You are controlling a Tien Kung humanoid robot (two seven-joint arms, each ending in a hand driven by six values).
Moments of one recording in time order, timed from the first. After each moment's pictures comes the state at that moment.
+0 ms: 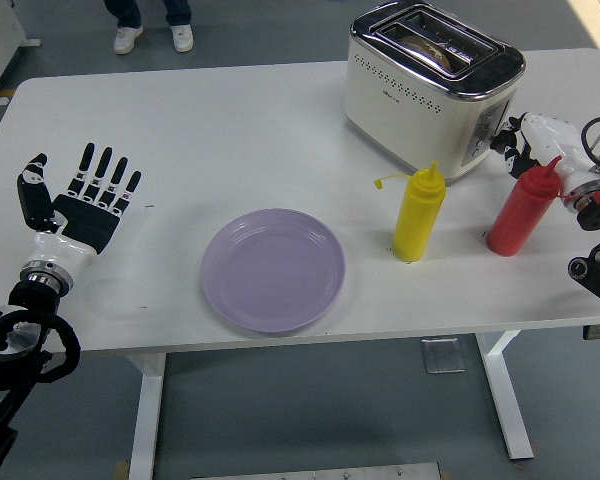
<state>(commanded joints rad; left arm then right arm) -0.23 0.35 -1.16 -1.54 -0.22 0.28 -0.17 0.69 -0.53 0.58 1.01 -1.59 -0.41 -0.02</state>
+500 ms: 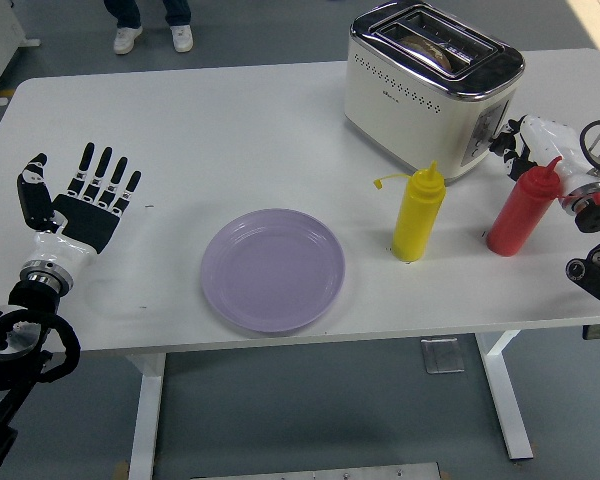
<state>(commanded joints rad) -0.23 0.35 -1.16 -1.54 -0.22 0.29 -0.17 0.69 -0.52 0.57 1.00 -1.56 -0.42 -0.01</state>
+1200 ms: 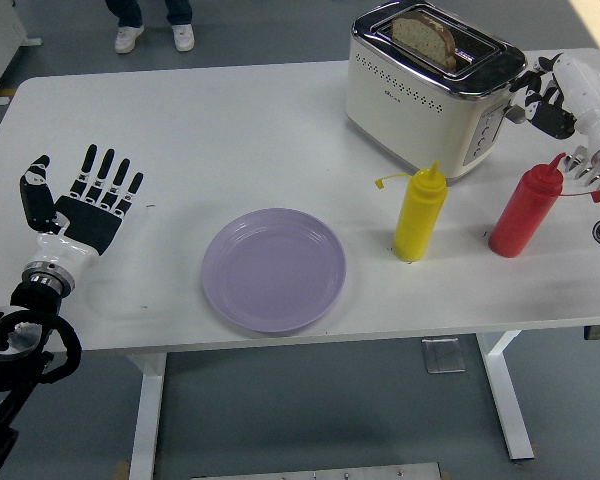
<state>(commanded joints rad) -0.23 0.35 -1.16 -1.54 -0.23 0.29 -0.17 0.66 -0.58 0.84 1.17 -1.58 -0.40 -0.02</state>
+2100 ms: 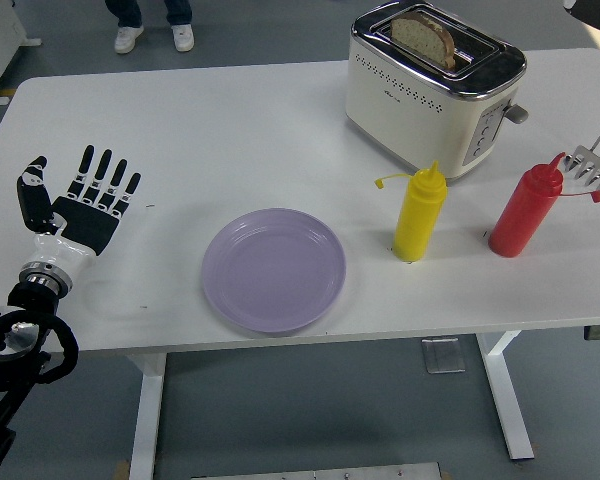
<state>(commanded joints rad) -0.23 0.36 -1.16 -1.54 -0.24 0.29 -0.17 0.88 -0.68 0.86 1.34 -1.54 -0.29 -0.23</state>
